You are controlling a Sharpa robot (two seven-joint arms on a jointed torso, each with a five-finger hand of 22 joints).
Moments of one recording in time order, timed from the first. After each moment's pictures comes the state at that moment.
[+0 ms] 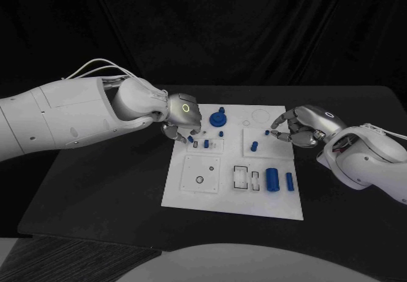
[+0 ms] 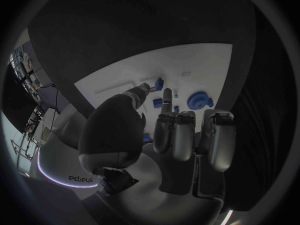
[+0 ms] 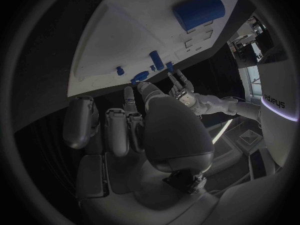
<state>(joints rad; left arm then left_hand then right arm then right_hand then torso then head) 1.45 -0.76 -0.21 1.44 -2.36 -0.07 0.42 1.14 -0.20 0.41 0.19 0.06 0.91 0.02 0.22 0.42 1.46 -0.04 1.56 1.31 1.47 -0.08 1.56 1.30 0.04 1.47 0.06 1.56 1.29 1.27 -0.98 -0.21 1.64 -1.45 -0.51 -0.10 1.34 -0.04 0.13 0.20 0.47 0.91 0.10 0.24 0.29 1.46 0.01 1.55 1.30 1.46 -0.06 1.47 1.31 0.03 1.44 0.05 1.24 1.29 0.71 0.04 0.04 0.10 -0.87</state>
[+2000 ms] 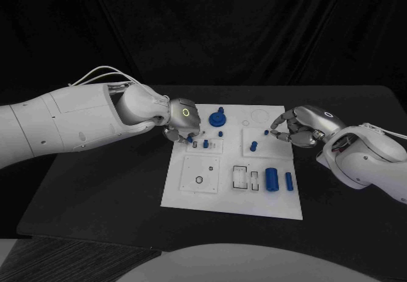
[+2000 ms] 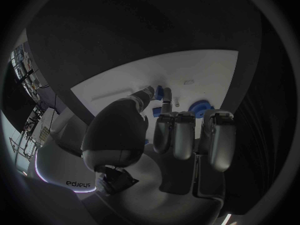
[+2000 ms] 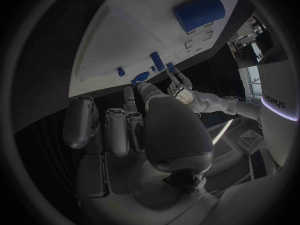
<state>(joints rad) 1.42 -0.73 -0.21 1.38 -2.38 -0.07 0.41 1.12 -0.10 0.40 0.09 0.07 0.91 0.02 0.25 0.63 1.47 -0.03 1.56 1.31 1.46 -0.07 1.56 1.30 0.04 1.47 0.07 1.55 1.29 1.27 -0.98 -0.21 1.64 -1.45 -0.51 -0.10 1.34 -0.04 0.14 0.22 0.47 0.91 0.10 0.24 0.28 1.46 0.01 1.55 1.30 1.46 -0.06 1.47 1.31 0.03 1.44 0.05 1.24 1.29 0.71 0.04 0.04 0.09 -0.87</state>
